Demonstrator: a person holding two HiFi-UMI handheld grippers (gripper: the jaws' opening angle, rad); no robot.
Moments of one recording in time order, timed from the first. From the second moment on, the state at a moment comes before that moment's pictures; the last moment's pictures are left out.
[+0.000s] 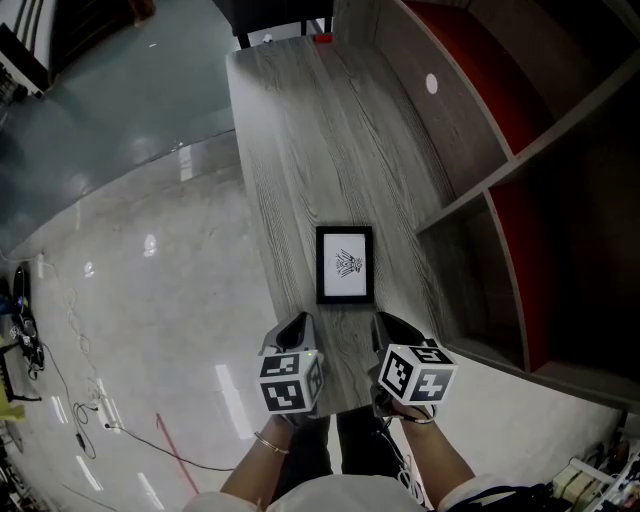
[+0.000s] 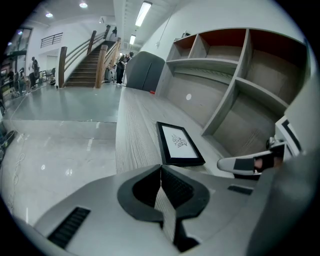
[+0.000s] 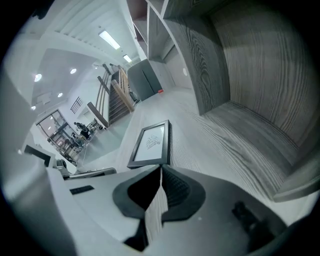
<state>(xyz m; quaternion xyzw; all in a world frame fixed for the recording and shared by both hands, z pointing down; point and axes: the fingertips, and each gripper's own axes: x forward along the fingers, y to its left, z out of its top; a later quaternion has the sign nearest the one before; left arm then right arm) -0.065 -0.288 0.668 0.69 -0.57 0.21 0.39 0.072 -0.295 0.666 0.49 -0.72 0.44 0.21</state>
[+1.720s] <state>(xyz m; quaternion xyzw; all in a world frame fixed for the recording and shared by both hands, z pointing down) -0.049 -0.339 0.681 0.70 -0.54 0.20 0.42 0.068 -0.345 0.678 0.48 -0.74 0.41 0.23</state>
